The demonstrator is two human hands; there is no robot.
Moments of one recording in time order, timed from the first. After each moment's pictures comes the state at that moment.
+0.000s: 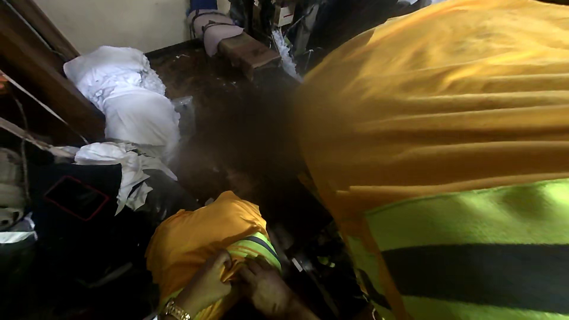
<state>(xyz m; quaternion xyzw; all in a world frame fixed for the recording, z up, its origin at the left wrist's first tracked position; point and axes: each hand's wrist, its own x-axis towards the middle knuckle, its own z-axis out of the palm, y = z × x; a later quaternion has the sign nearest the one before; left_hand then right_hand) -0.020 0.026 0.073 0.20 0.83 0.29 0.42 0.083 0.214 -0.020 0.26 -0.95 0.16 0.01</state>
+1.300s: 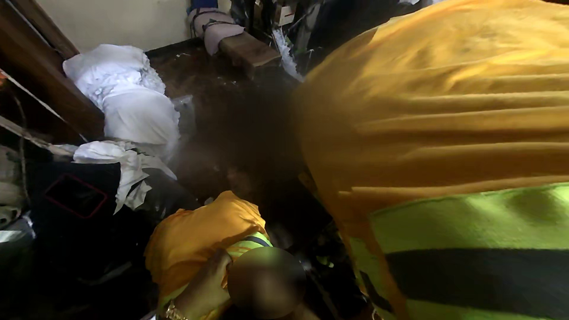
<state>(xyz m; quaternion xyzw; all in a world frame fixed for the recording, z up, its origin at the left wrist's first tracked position) -0.014 0.030 0.078 0.25 0.84 0.25 0.40 0.078 0.217 0.006 0.20 -0.94 0.26 -0.03</state>
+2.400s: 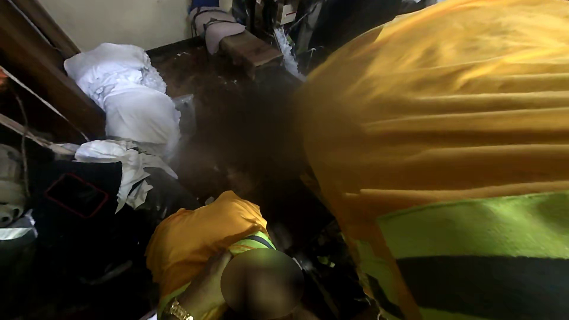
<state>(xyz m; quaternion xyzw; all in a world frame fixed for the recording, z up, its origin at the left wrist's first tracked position) -0.014 0.033 0.071 0.24 0.85 0.21 0.41 0.084 0.209 -0.001 0.18 -0.96 0.23 -0.02</state>
